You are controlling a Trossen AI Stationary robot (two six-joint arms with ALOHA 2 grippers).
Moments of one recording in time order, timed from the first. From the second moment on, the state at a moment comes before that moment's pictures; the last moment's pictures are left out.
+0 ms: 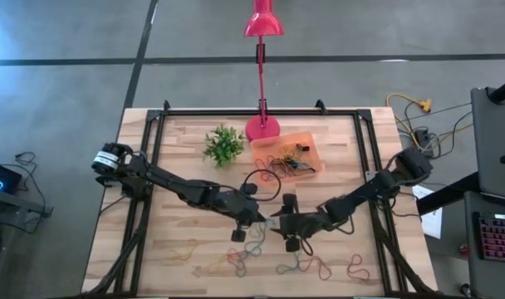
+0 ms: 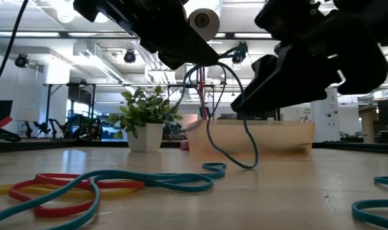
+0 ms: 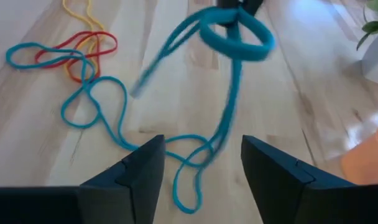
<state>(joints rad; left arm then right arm) -0.27 1.67 1.03 0.11 -0.04 -0.04 0.48 1.75 0.77 0.31 0.44 0.16</state>
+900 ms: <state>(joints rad) -0.27 1.67 1.00 0.03 -0.04 -0.05 0.50 1.71 0.78 0.07 0.44 0.20</state>
